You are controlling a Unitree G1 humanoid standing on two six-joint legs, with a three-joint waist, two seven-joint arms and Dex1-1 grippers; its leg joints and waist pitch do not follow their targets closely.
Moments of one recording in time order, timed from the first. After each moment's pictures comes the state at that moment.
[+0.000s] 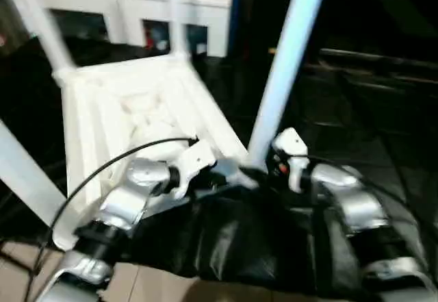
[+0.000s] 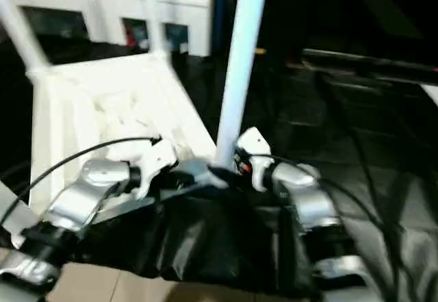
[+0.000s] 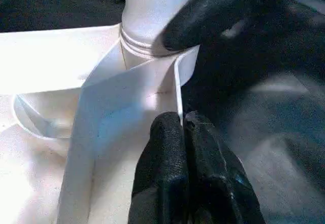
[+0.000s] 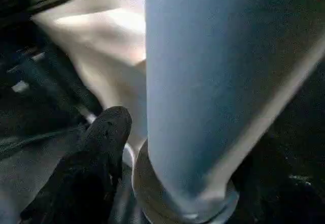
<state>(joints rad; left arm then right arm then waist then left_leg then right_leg) -0.48 0.31 -0.29 0.34 0.04 0.25 -1.06 -0.48 -0.28 0.12 0.49 0.07 0.13 1.01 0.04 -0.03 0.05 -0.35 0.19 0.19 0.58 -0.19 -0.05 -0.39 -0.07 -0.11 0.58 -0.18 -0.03</state>
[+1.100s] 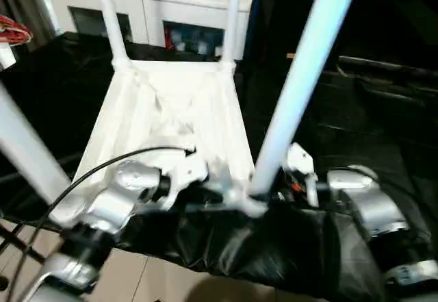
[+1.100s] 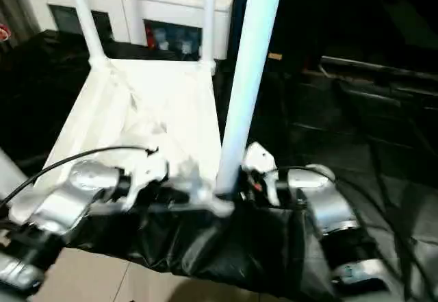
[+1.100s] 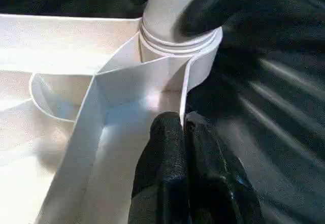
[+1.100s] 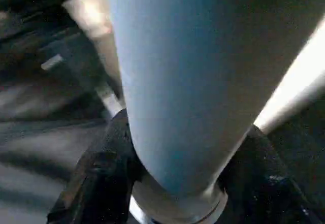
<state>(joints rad) -0.51 0.30 -0.29 0.40 0.06 0.25 -1.01 -0.46 -0.26 0.11 0.53 0.07 0.10 0.94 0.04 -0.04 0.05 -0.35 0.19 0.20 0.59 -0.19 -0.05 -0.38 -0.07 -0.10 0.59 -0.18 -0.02</state>
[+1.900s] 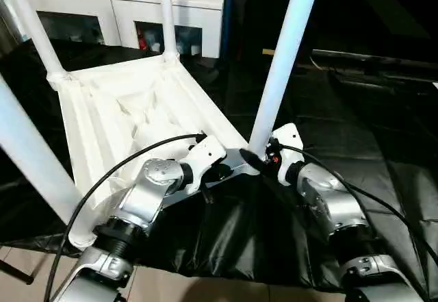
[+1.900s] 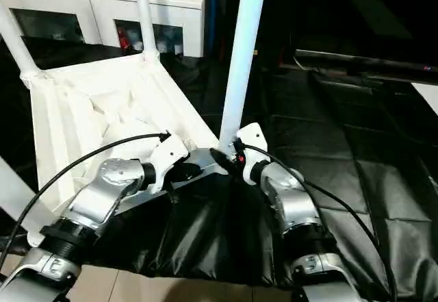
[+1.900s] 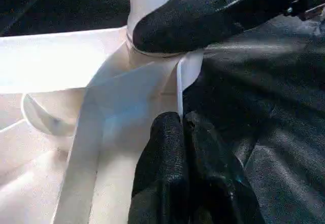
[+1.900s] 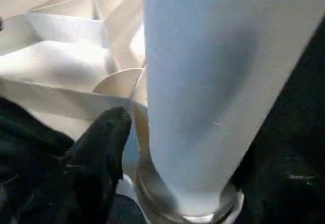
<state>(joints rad) -0.52 0.21 -0.27 0.39 0.11 0.29 -0.85 -0.51 -0.15 0.03 0.60 0.05 0.11 0.69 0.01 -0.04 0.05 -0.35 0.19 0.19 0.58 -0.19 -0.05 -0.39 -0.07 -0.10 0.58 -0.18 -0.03</state>
